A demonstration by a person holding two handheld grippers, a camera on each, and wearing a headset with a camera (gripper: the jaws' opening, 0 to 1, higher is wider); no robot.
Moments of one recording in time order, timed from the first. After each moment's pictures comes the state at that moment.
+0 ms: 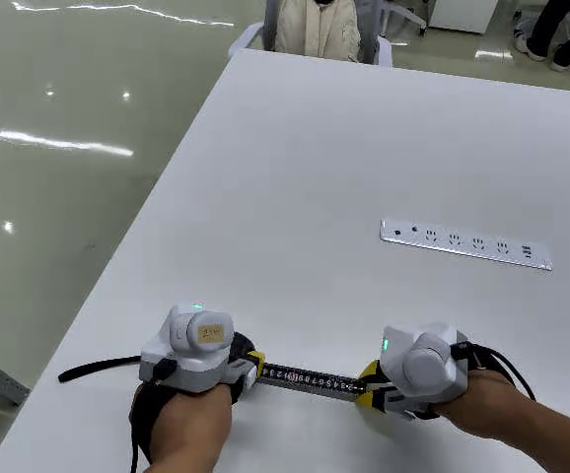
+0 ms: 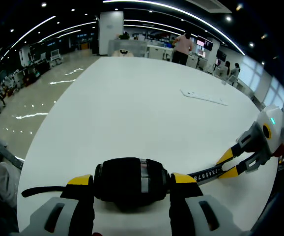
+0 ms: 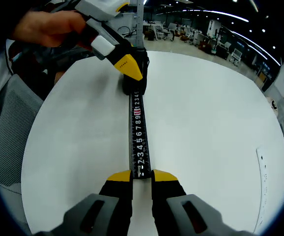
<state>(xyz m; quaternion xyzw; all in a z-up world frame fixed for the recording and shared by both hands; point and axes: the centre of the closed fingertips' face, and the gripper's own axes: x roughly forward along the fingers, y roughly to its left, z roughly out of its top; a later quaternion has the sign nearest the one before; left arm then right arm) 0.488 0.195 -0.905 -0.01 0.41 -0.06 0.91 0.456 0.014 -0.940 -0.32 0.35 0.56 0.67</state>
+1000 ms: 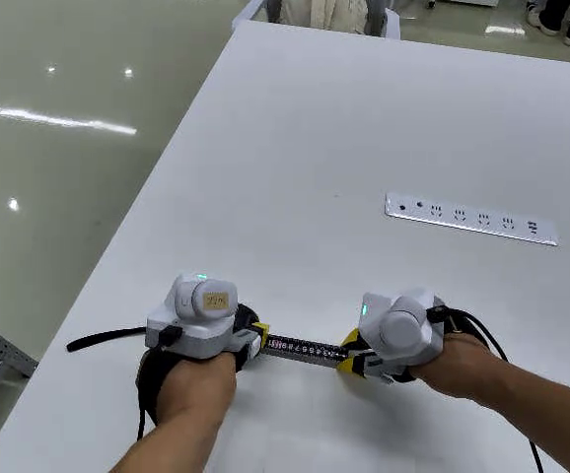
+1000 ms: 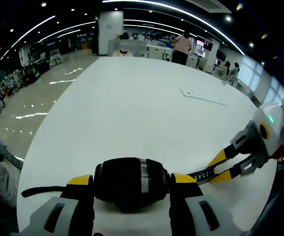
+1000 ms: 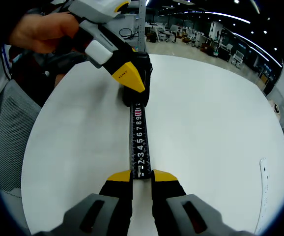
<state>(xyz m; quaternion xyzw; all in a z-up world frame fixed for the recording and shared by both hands) 0.488 0.195 -0.905 -0.01 0.41 -0.06 0.91 0.460 0.043 -0.940 -0.32 0.35 0.57 0.67</state>
